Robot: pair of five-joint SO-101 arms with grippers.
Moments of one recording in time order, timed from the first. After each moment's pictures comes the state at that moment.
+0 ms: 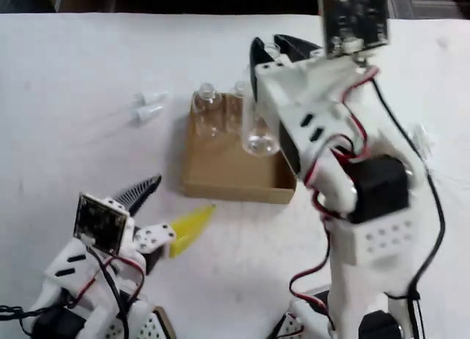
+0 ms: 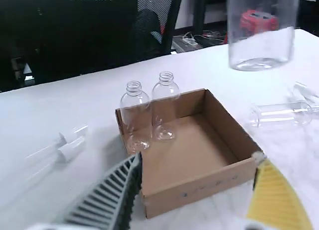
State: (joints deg) left arm 17.5 -103.1 63.0 70.1 0.9; right arm -21.6 -27.7 -17.1 70.2 0.4
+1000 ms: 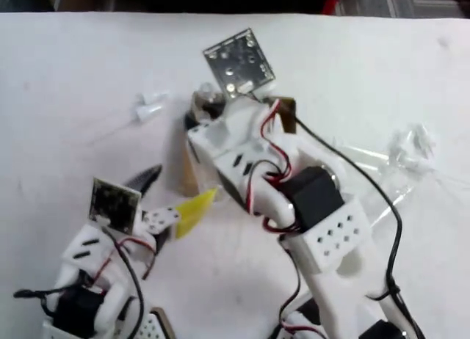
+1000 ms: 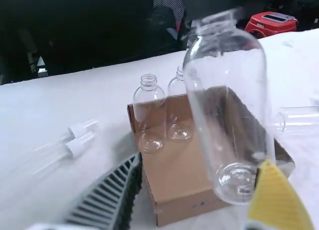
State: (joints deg) left arm 13.4 -103.0 74.6 58.9 0.9; right arm -38.0 -32.8 5.1 67.2 0.0
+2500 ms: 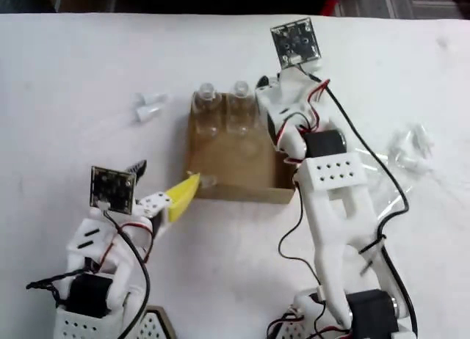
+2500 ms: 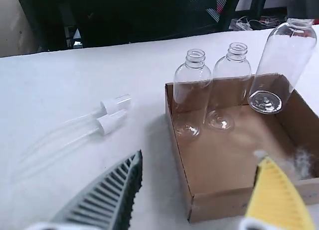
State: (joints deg) left arm 4.4 -101.9 84.2 50.5 0.9; right arm -14.1 -19.7 25.7 31.6 10.3
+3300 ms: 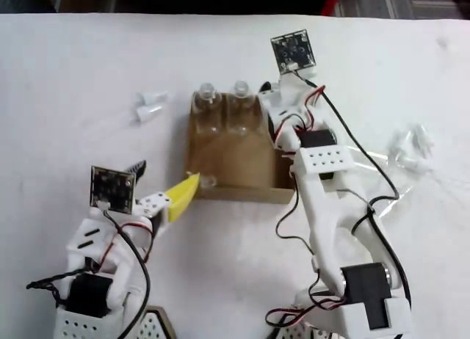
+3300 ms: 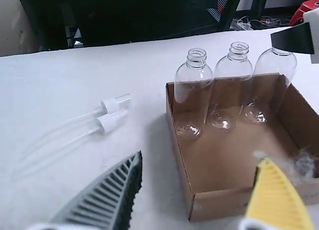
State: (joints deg) left arm 4.2 -101.9 84.6 50.5 0.9; right arm -11.9 -8.9 29.2 18.5 10.9
